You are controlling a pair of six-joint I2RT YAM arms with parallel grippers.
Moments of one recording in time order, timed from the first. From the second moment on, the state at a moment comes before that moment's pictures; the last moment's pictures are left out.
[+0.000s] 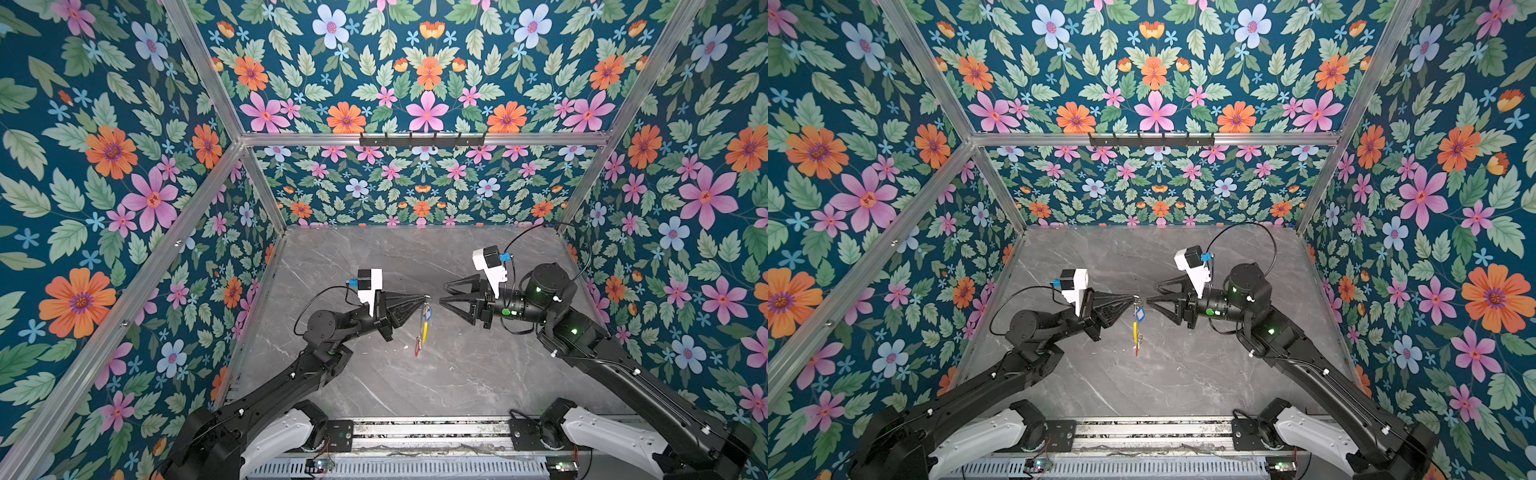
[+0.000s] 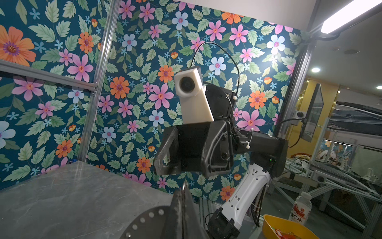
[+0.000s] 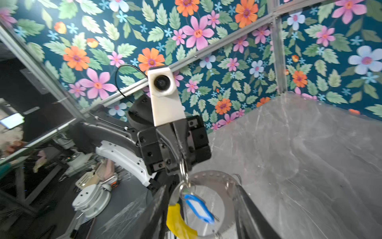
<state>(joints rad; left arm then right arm) -0.69 1.01 0.52 1.02 0.66 -0.63 0.65 1.01 0.98 0.02 -0.71 0.39</state>
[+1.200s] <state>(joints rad) -0.69 1.02 0.50 1.08 0.58 -0.62 0.70 1.11 1.01 0.08 -0.76 0.44</state>
